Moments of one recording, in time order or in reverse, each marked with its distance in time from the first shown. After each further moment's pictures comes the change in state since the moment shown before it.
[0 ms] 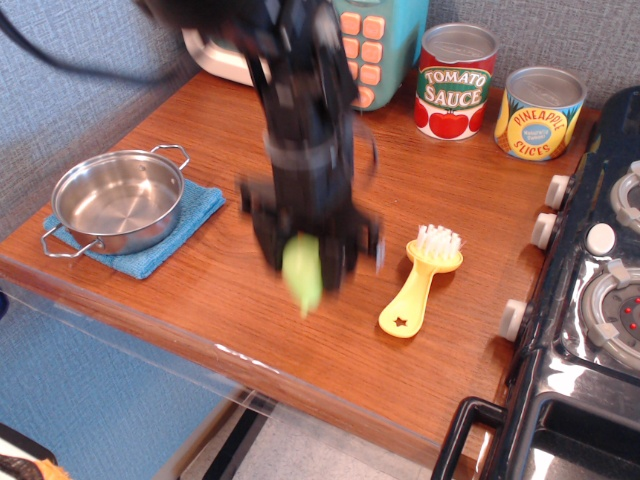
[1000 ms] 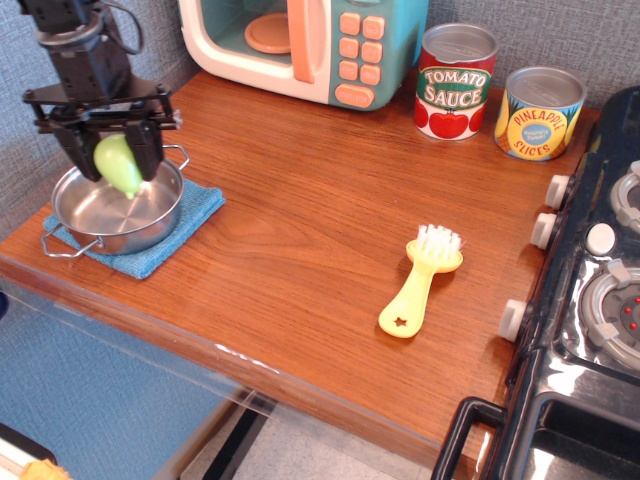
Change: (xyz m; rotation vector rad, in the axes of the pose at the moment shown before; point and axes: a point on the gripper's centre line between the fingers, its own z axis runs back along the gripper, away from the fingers) arm -0.007 0.156 0.019 0.006 -0.018 0.425
